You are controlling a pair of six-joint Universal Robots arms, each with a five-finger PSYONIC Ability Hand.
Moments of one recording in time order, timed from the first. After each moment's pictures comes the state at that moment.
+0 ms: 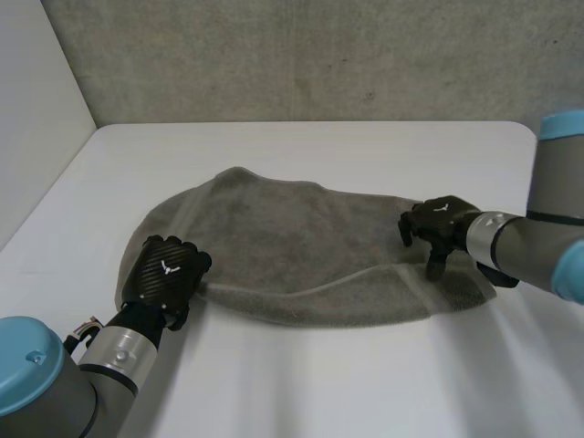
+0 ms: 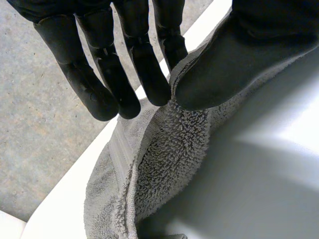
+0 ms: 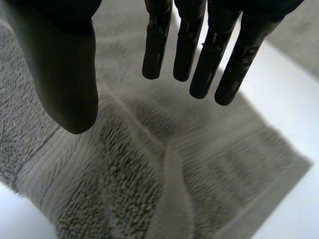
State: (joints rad) left arm 4.31 -1.82 -2.18 3.88 -1.47 3.69; right arm 1.83 -0.92 1.16 0.38 1.29 2.63; left_hand 1.44 1.49 1.54 1.51 1.48; right_hand 0.59 0.58 0.59 0.58 0.41
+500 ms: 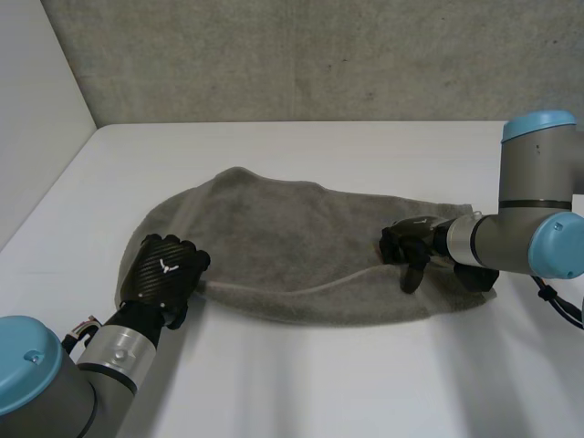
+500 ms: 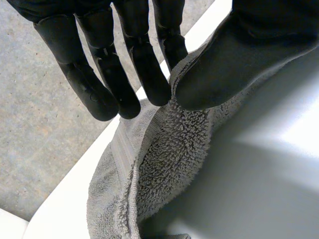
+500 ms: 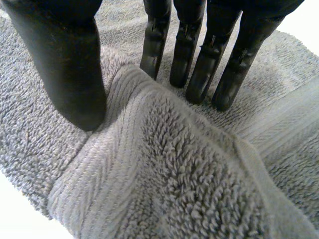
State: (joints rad) left arm 4.32 -1.81 -2.18 3.88 -1.47 3.69; right arm 1.84 -0.68 0.86 0.61 1.22 2.73; left_hand 1.44 1.49 1.54 1.51 1.48; right_hand 0.74 0.75 0.74 0.74 0.56
